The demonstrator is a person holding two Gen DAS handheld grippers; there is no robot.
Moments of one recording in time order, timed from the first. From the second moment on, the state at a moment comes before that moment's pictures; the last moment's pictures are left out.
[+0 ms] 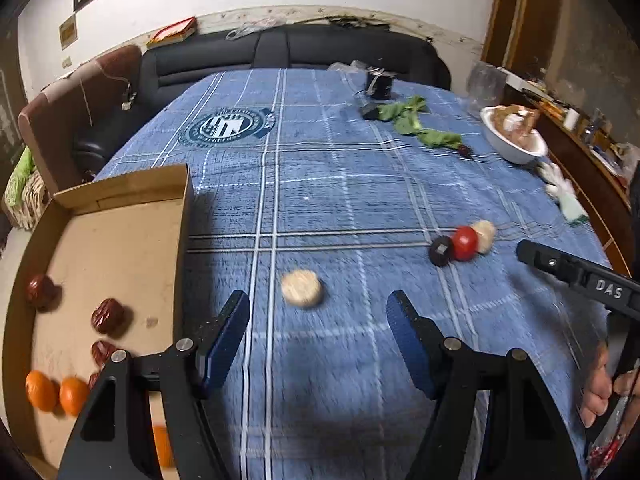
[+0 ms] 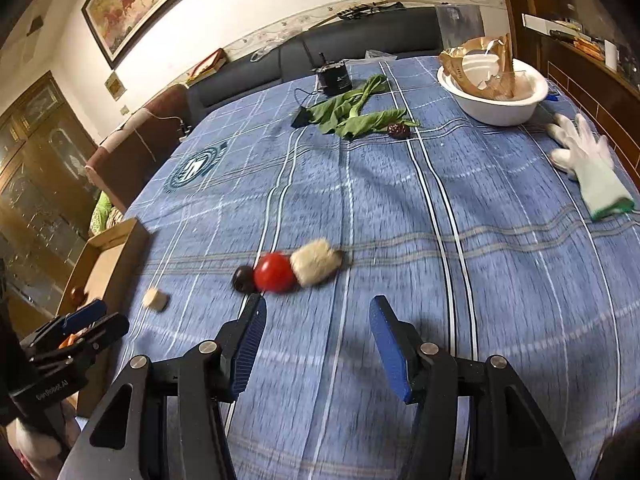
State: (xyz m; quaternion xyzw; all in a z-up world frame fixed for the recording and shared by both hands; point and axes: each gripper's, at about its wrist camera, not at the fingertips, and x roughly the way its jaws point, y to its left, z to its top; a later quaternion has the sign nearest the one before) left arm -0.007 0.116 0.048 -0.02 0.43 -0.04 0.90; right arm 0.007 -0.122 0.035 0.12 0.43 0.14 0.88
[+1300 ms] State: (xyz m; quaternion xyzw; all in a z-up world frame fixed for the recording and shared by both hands) left arm 0.001 0.084 0.016 0.00 0.47 -0.08 0.88; right arm 0.036 -0.151 0.024 0.19 0.41 0.12 0.88
